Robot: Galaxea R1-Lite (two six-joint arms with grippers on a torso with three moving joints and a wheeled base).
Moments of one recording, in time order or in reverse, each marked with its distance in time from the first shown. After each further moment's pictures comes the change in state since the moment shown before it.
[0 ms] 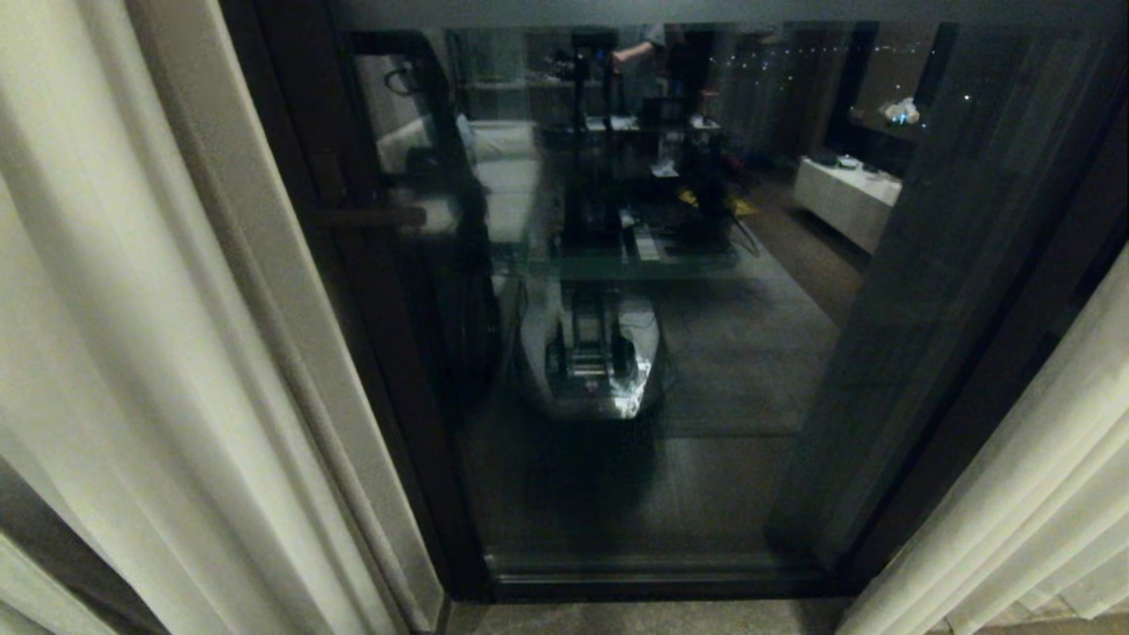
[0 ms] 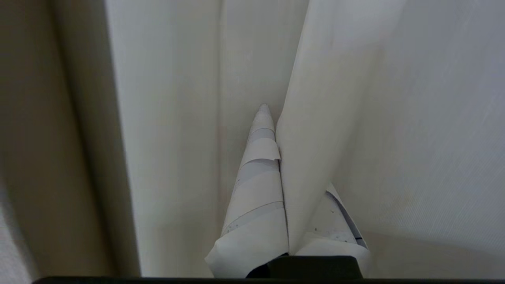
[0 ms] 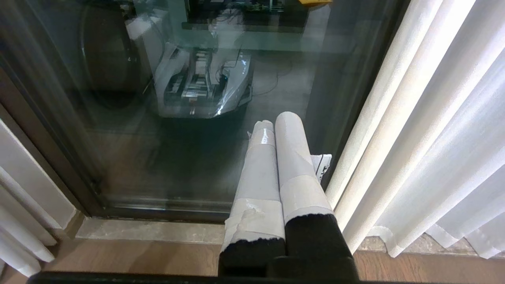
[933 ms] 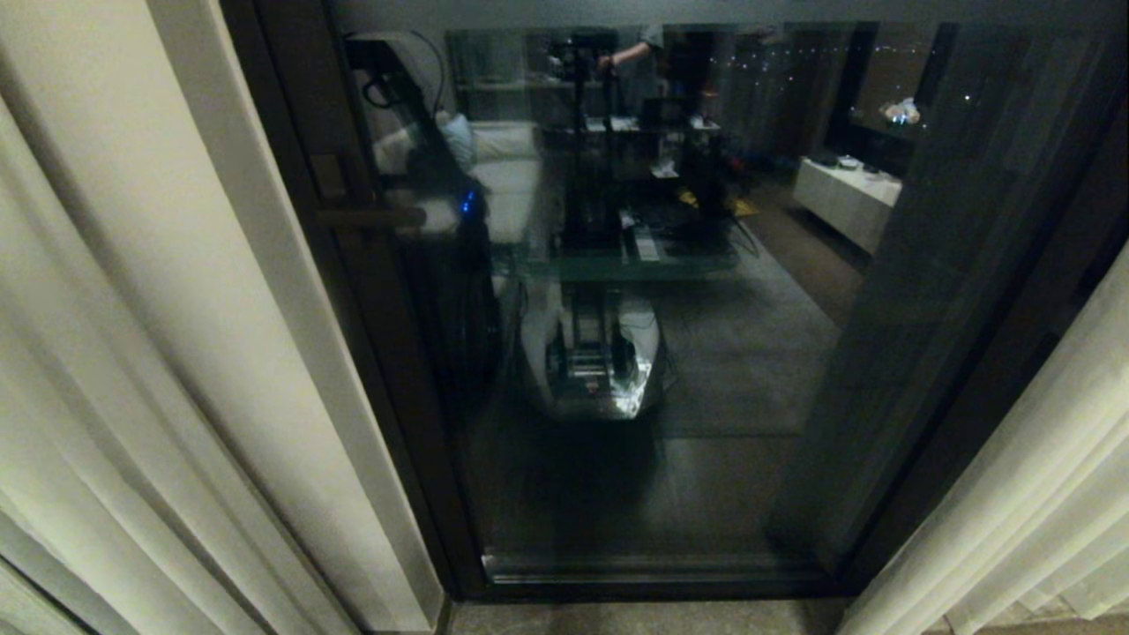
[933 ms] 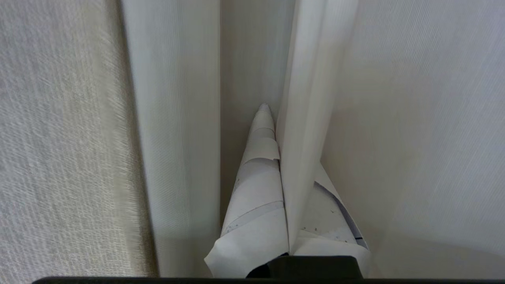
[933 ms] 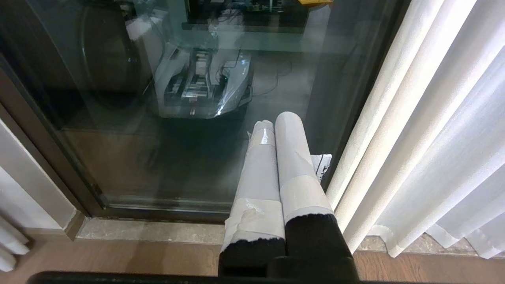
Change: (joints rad) left arm 0.214 0.185 -0.098 -0.006 -0.055 -0.011; right arm 0.000 0.000 0.000 0.000 -0.001 0.000
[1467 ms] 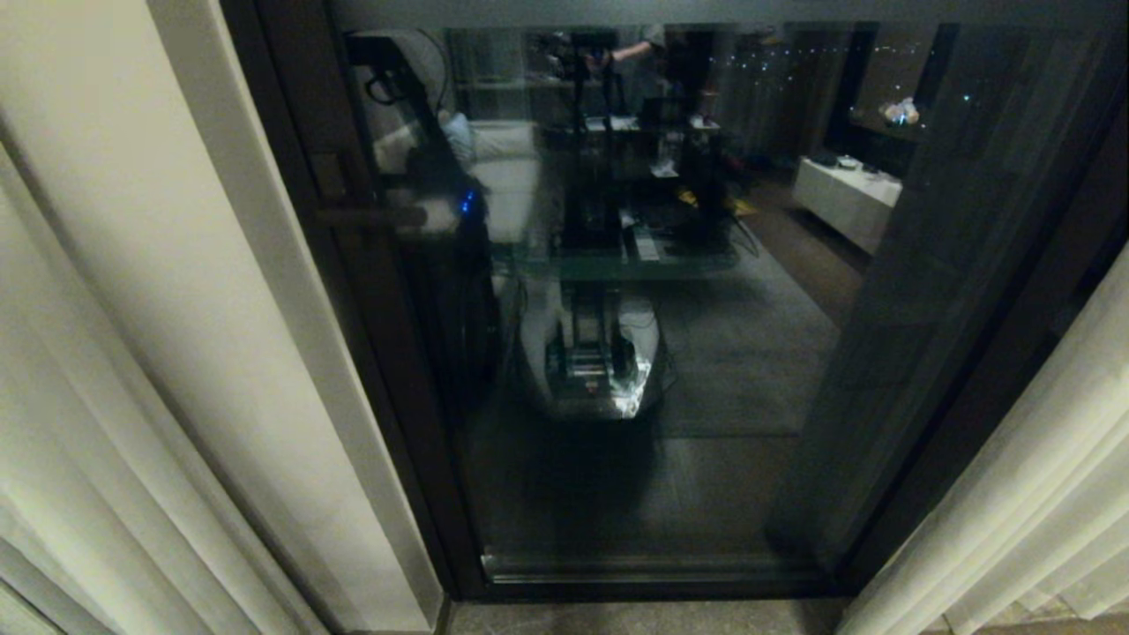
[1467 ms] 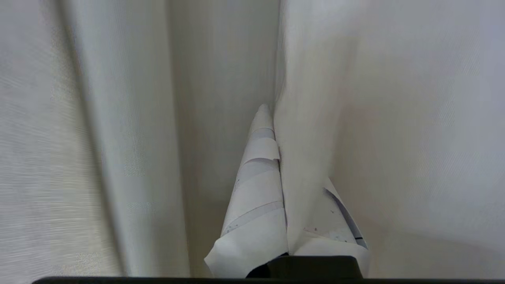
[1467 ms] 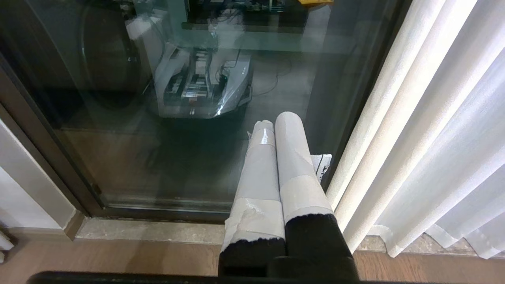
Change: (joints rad) left arm -0.014 -0.055 0.009 0.014 0.000 0.001; right arm 0.000 0.000 0.000 0.000 0.000 0.000
